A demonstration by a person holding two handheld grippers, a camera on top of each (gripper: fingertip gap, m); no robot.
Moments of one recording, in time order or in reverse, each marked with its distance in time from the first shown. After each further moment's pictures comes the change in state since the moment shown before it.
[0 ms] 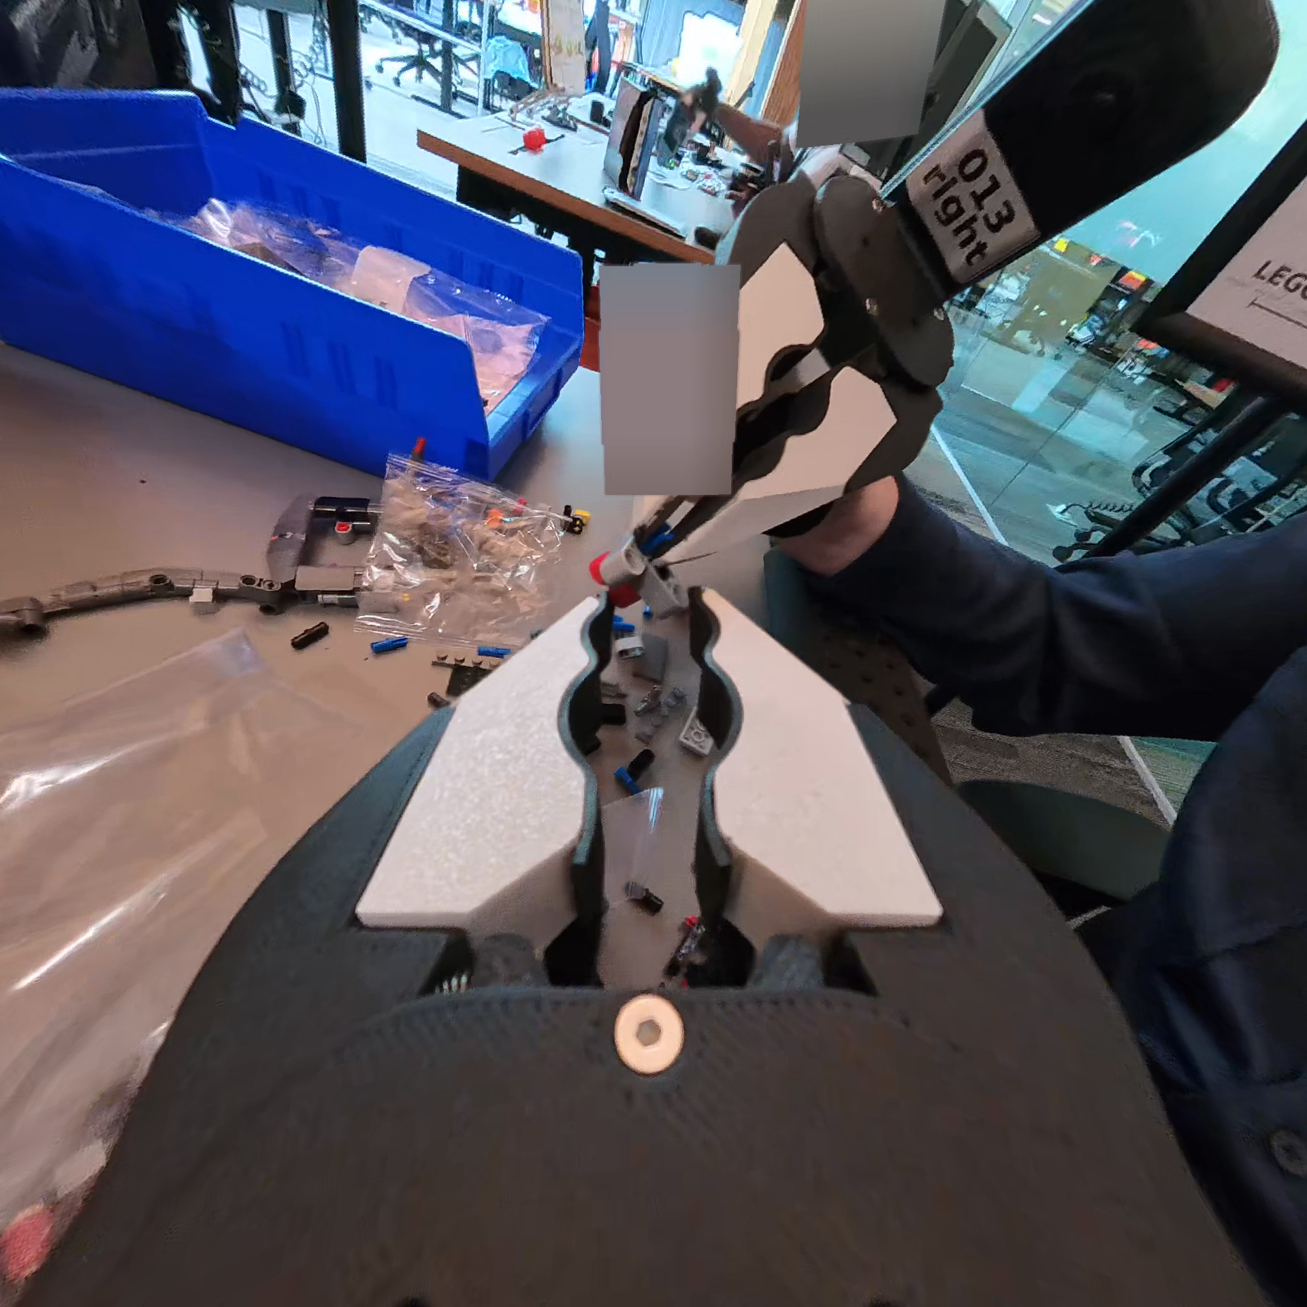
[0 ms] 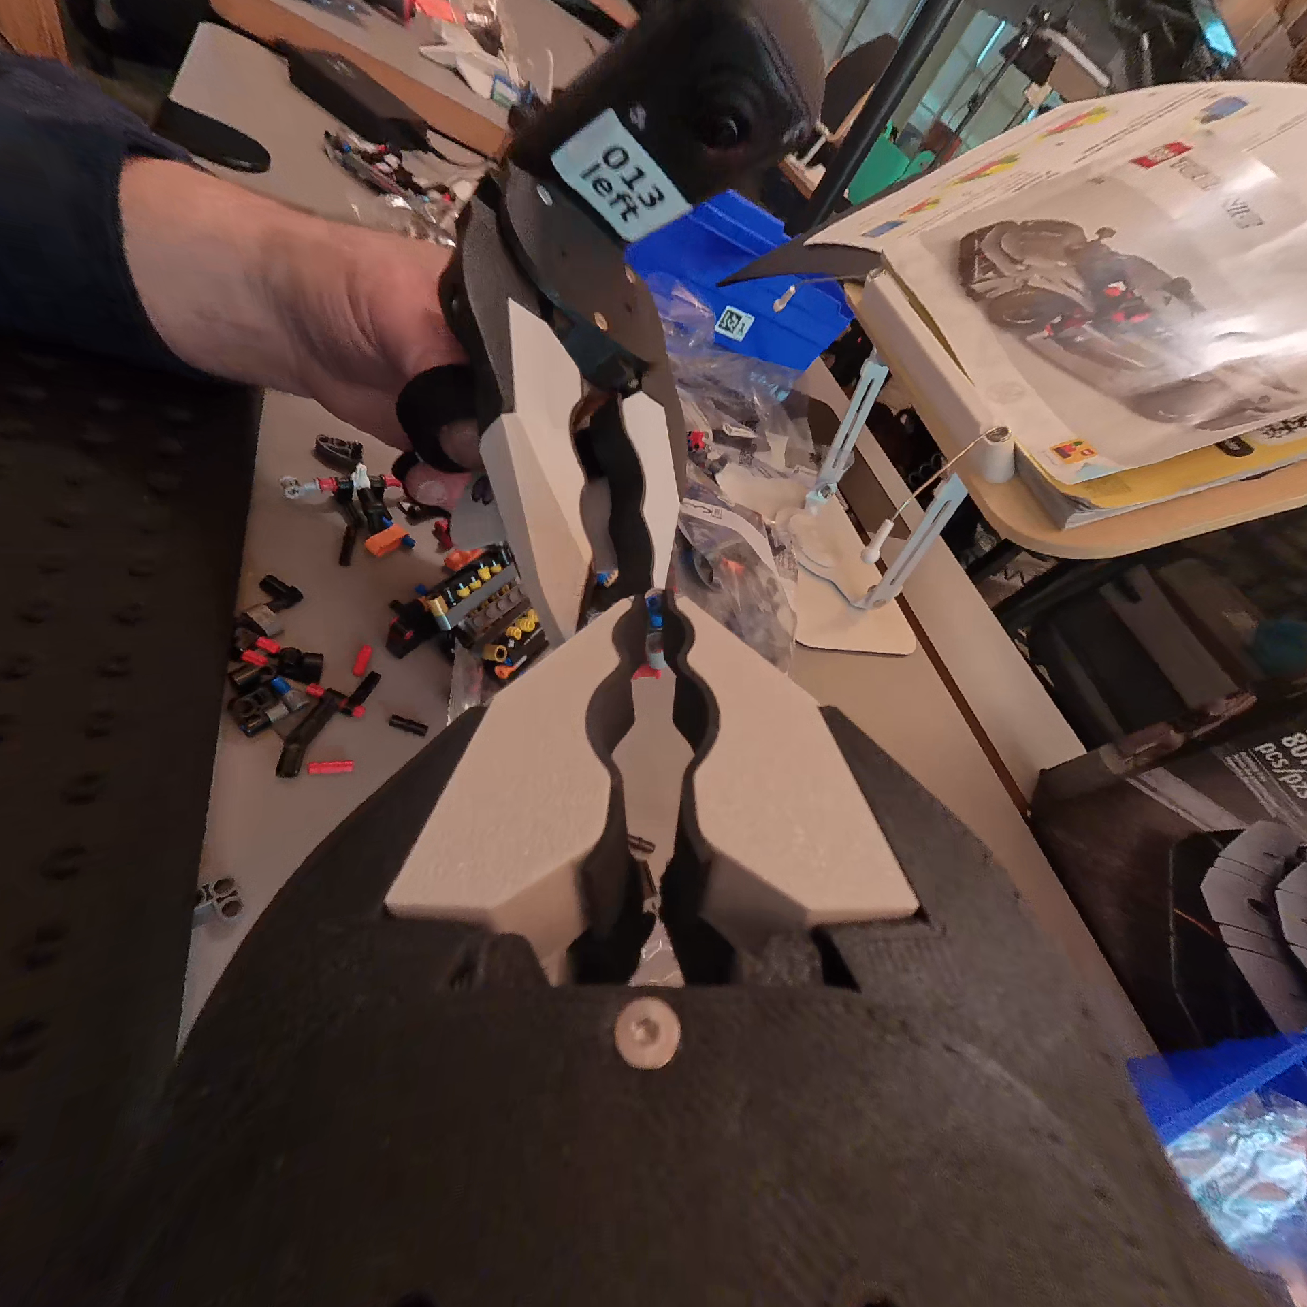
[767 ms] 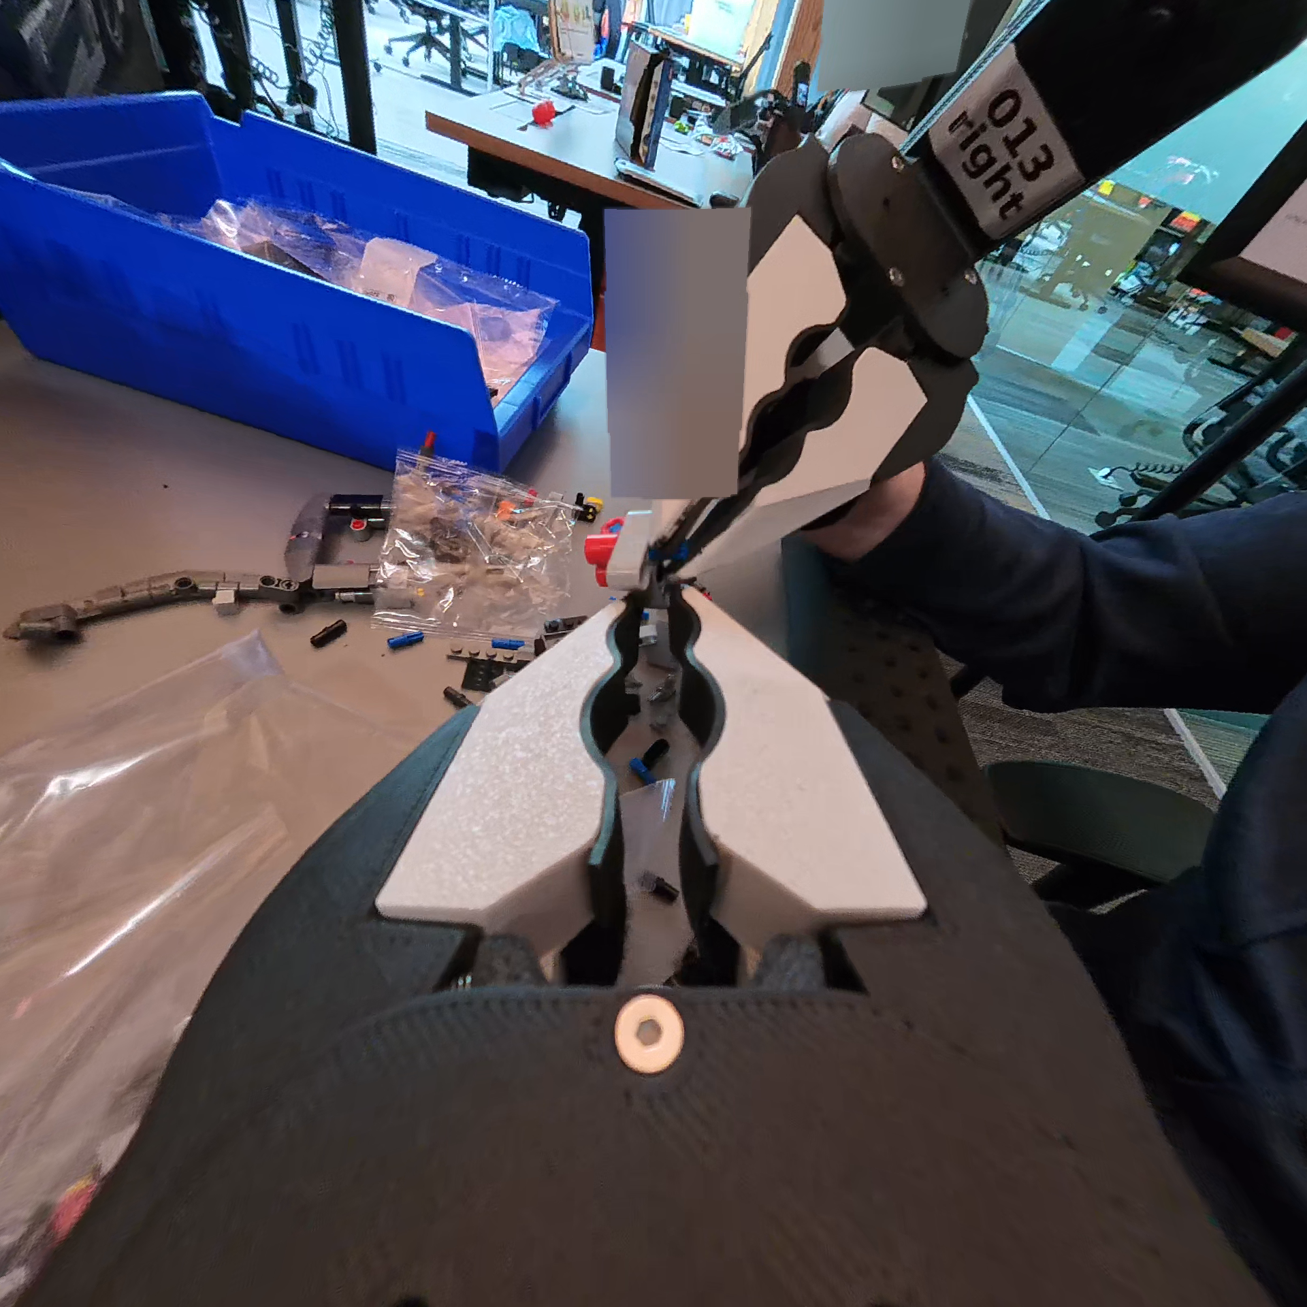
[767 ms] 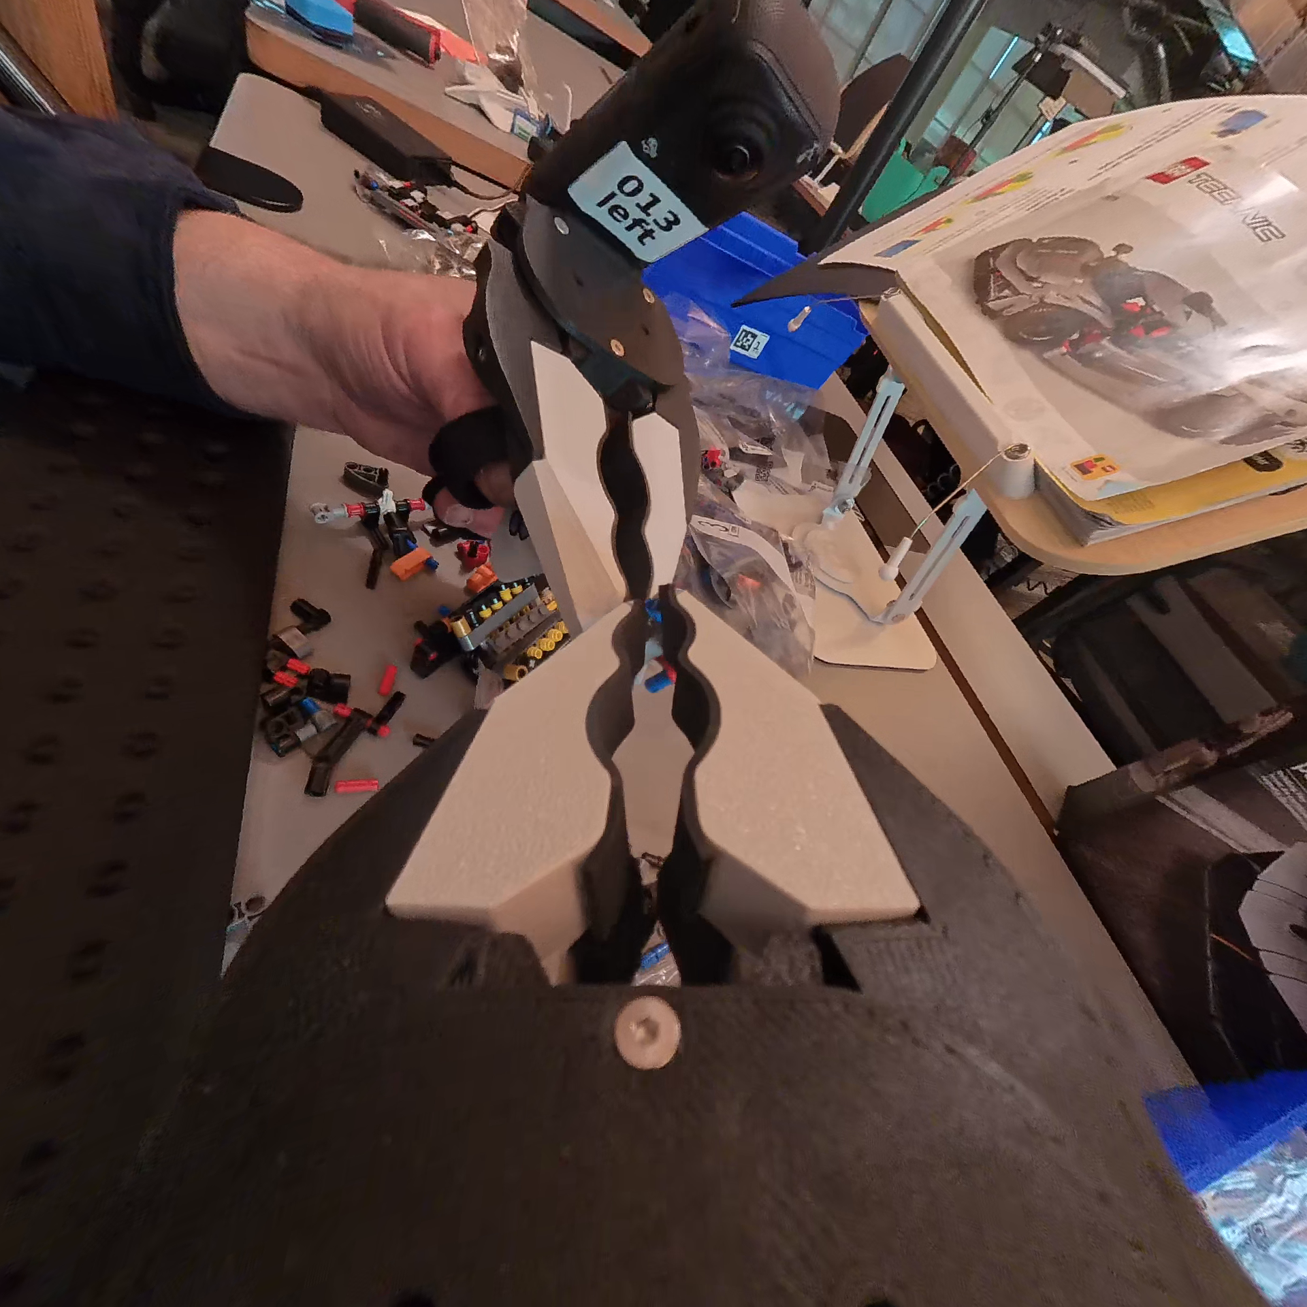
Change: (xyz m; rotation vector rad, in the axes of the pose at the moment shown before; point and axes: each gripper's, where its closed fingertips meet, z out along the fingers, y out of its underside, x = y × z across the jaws) left arm -0.001 0.003 0.001 -0.034 -0.029 0.047; right arm -0.005 -0.007 0.002 0.016 -0.022 0.019
